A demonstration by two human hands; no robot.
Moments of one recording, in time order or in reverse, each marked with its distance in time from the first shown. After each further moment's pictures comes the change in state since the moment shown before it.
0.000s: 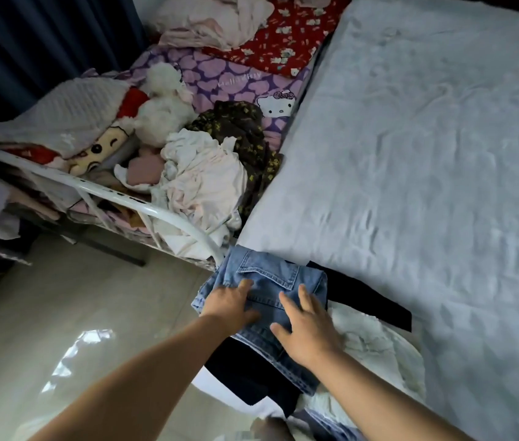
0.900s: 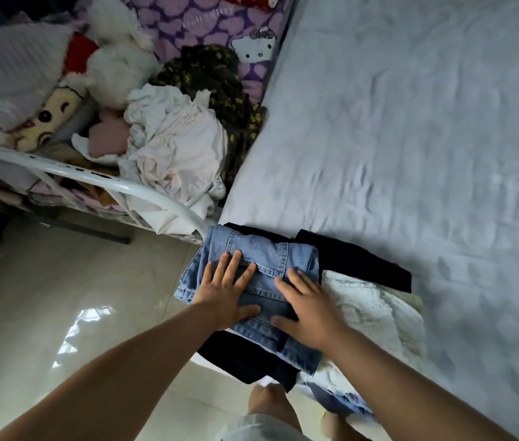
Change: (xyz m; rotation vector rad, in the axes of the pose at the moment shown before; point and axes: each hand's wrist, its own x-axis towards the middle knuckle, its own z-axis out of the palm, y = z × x) left_hand 0.019 -0.010 0.042 0.319 -0.142 0.166; right_hand 0.017 0.037 0.028 -0.049 -0.069 -0.139
